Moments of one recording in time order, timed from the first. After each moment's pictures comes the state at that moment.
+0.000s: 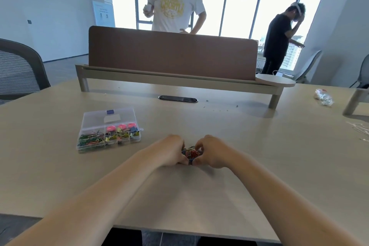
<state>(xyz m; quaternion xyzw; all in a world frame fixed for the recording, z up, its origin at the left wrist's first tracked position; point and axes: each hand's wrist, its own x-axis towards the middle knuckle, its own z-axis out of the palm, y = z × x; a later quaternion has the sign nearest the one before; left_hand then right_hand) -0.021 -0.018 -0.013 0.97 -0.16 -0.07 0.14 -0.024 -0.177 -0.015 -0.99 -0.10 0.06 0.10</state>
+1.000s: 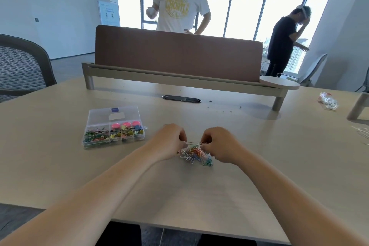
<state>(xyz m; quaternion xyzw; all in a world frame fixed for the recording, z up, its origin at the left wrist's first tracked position) -0.028 -0.002 -0.002 0.94 -0.17 0.04 0.28 -0.035 -0.181 0.007 -0.98 -0.10 -0.02 0.19</state>
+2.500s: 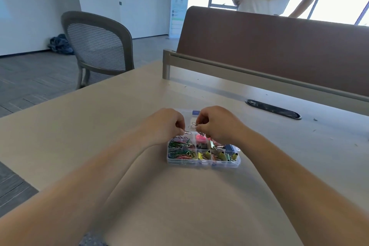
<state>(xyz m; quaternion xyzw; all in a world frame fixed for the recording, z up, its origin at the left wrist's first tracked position) 0.055 0.247 -0.001 0.98 -0.02 0.04 0.20 0.104 0.082 0.017 -0.94 -0.30 0.01 0.19</state>
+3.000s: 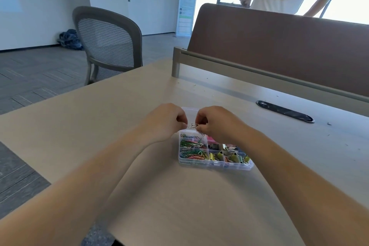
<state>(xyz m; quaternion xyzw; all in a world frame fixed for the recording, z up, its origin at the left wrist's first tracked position) 0.044 0.272 -0.001 0.96 -0.01 0.11 0.25 0.103 0.111 0.013 -0.93 -0.34 0.02 0.13</state>
